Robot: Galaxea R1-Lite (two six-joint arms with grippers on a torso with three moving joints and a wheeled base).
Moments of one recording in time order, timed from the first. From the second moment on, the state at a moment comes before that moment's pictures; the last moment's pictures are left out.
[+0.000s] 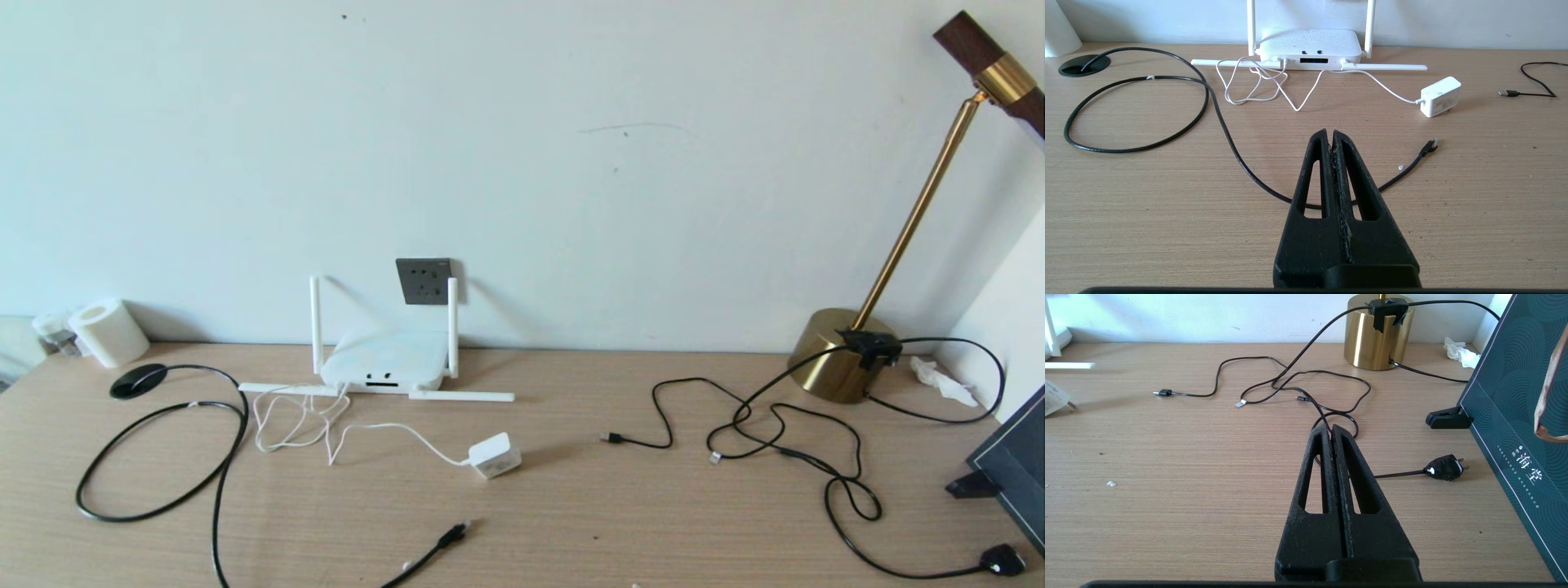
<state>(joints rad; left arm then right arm) 0.00 0.00 0.00 -0.03 0.00 -0.03 0.01 0.00 0.00 0.00 -0.02 0.03</state>
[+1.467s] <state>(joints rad) -0.22 1.30 -0.55 0.08 -0.37 0.73 0.01 0.00 0.00 0.00 -0.02 0.03</state>
